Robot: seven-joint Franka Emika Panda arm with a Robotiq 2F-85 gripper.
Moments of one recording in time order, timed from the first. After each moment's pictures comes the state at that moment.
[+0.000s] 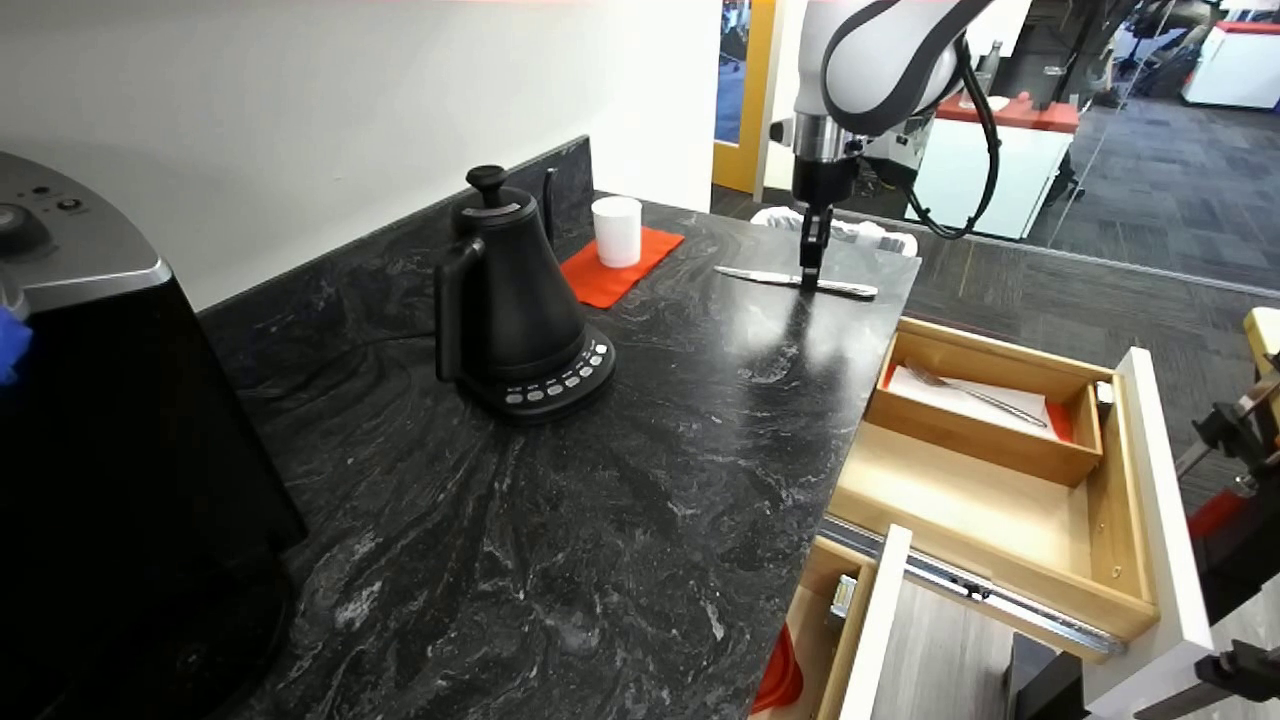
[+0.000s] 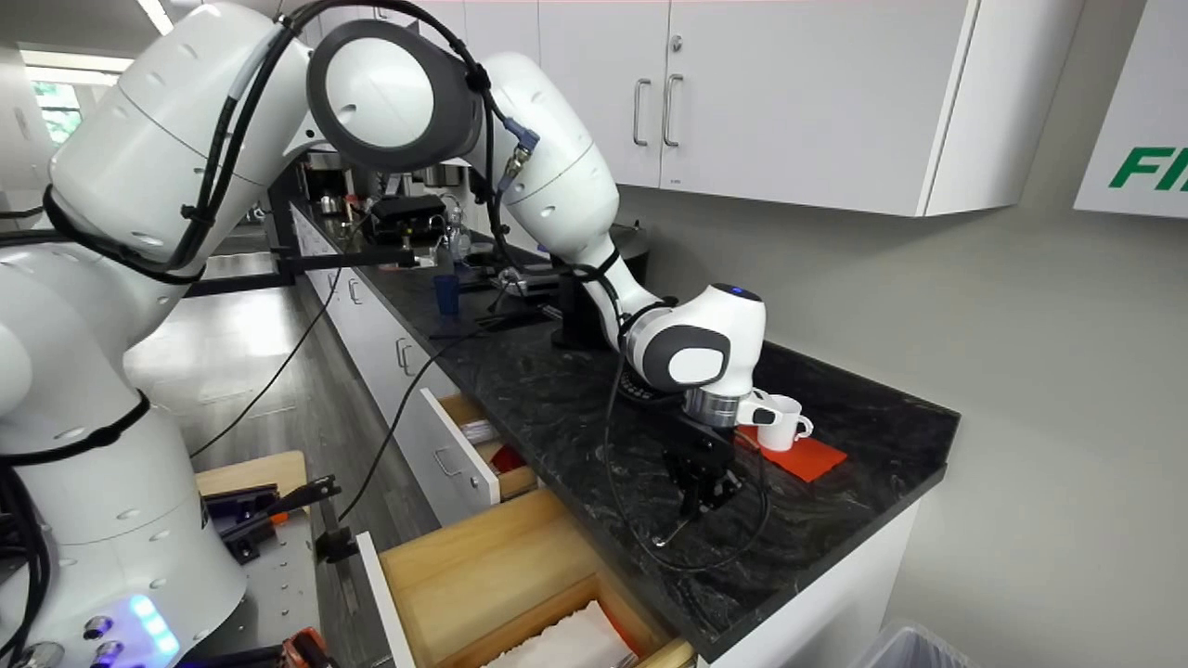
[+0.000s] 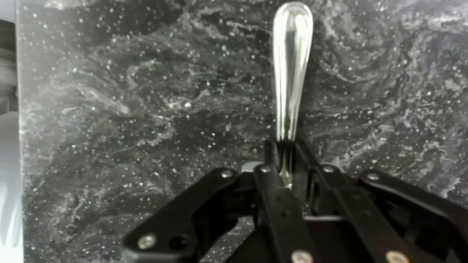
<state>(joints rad) -0.25 0.77 0.02 -1.73 -0.01 2.46 -0.45</state>
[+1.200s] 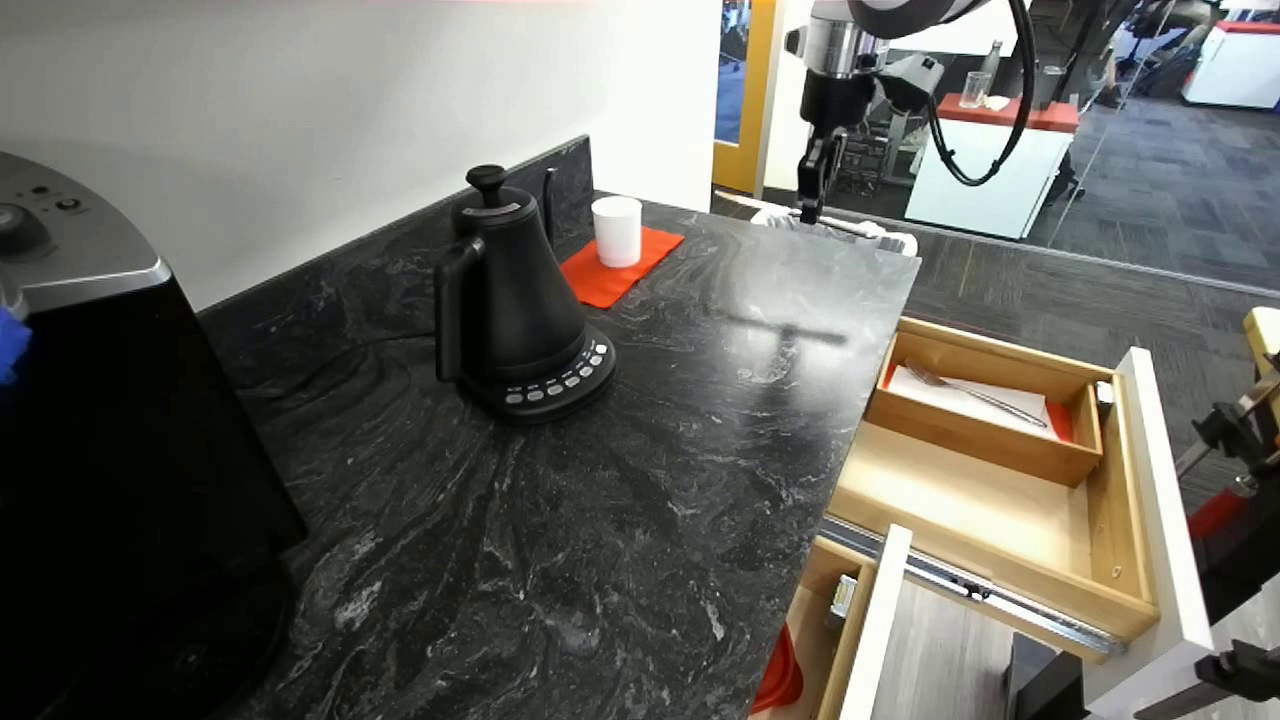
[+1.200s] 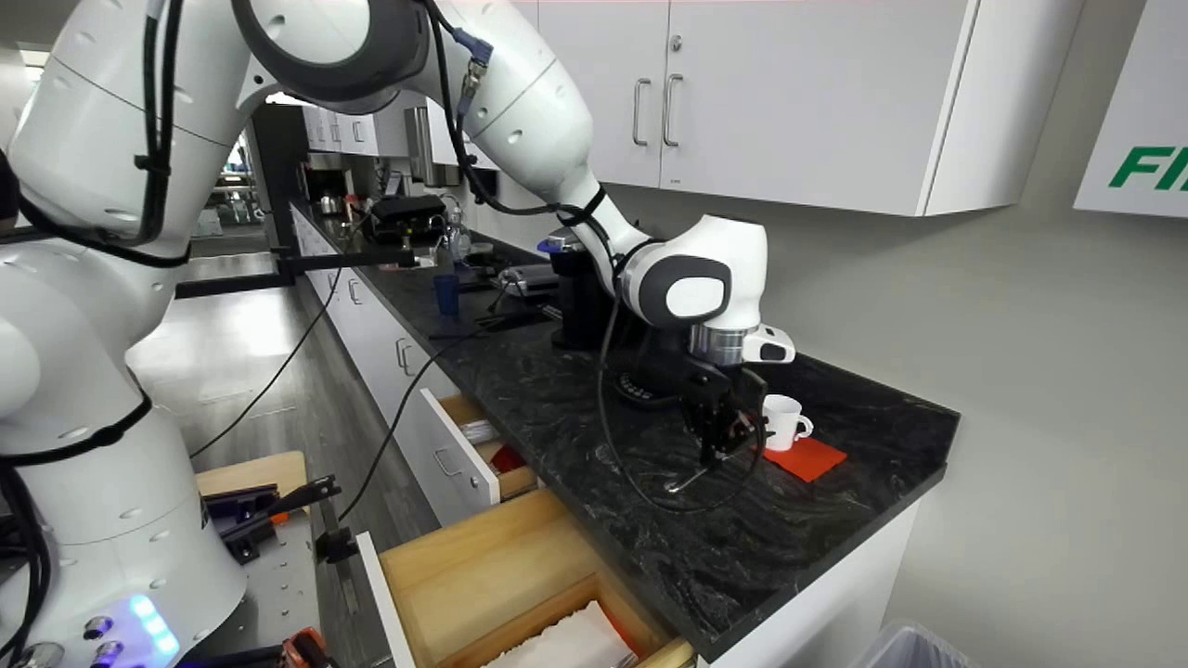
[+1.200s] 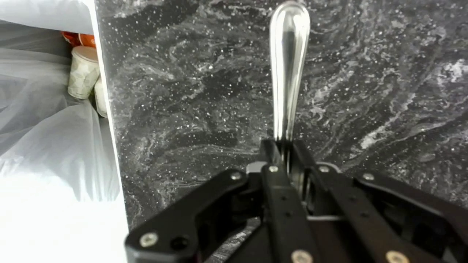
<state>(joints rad) -0.22 0.58 -0.02 -1.82 0.00 2.45 -0.29</state>
